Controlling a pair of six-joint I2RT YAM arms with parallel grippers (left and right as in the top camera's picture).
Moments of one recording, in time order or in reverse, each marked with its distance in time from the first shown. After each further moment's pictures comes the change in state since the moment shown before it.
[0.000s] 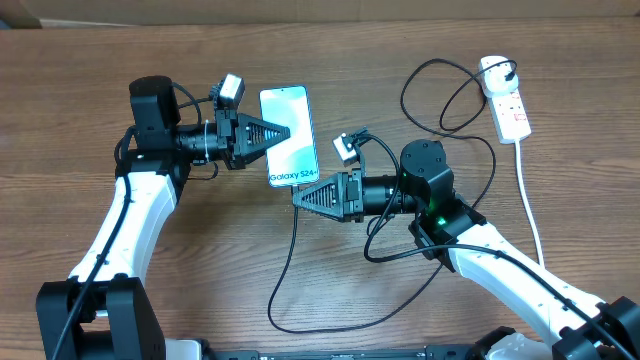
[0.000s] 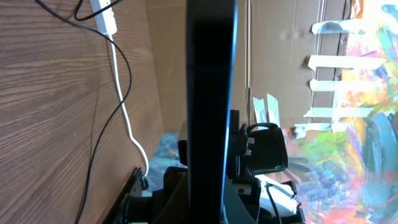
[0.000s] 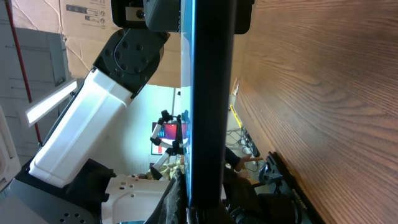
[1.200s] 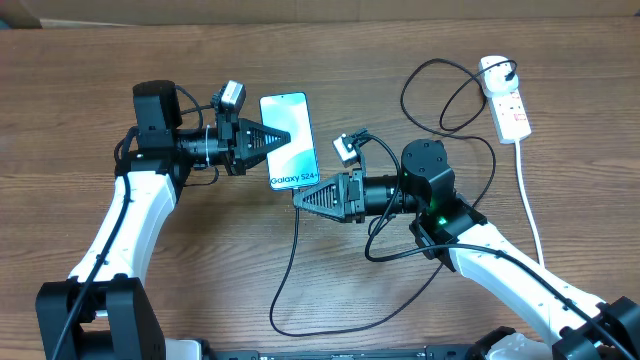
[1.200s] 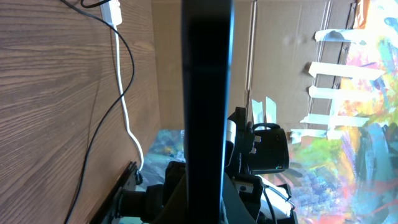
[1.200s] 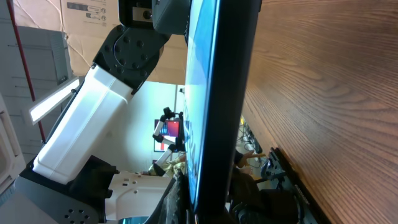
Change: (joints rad) left arm -0.002 0.000 0.006 -0.127 -0.005 0.052; right arm -0.006 0.000 0.000 0.002 -0.020 0.012
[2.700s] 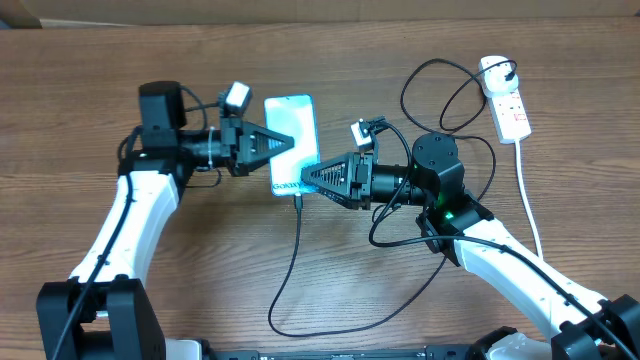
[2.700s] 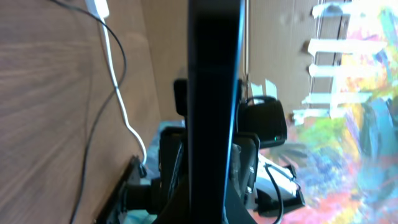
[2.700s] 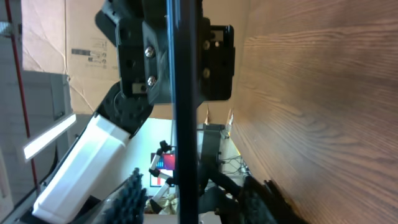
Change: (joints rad) left arm 0.000 0.000 0.005 -0.029 0.034 0.101; right arm -0.055 0.008 0.000 0.015 0.088 0.027
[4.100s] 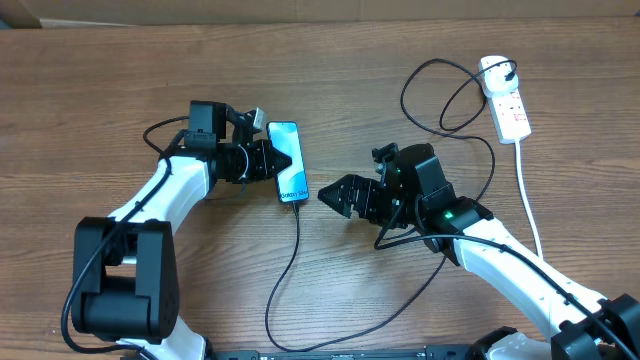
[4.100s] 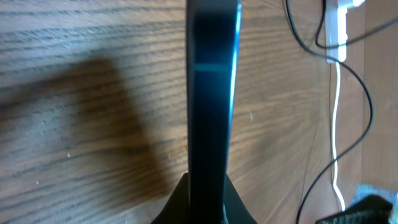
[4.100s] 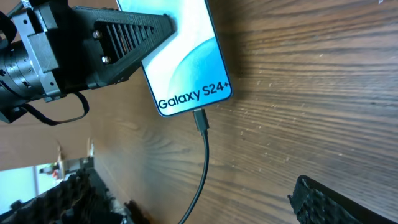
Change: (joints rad) left arm -0.115 0.217 -0.001 -0.138 -0.820 0.443; right arm 0.000 0.003 0.003 -0.646 0.399 -0.503
